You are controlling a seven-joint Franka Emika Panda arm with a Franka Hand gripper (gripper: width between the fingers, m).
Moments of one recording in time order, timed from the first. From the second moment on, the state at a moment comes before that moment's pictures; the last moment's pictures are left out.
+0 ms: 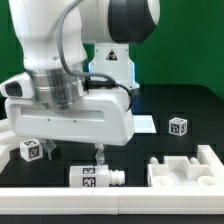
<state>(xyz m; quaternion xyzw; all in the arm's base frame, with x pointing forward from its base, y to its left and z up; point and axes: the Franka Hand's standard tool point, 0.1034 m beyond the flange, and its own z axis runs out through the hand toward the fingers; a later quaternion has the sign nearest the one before) 0.595 -0.084 0.041 -0.97 0.21 0.06 0.05</state>
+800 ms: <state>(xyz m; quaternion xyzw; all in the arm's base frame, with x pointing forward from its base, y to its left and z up) 0.632 -0.092 0.042 -0.98 0.20 0.05 0.06</state>
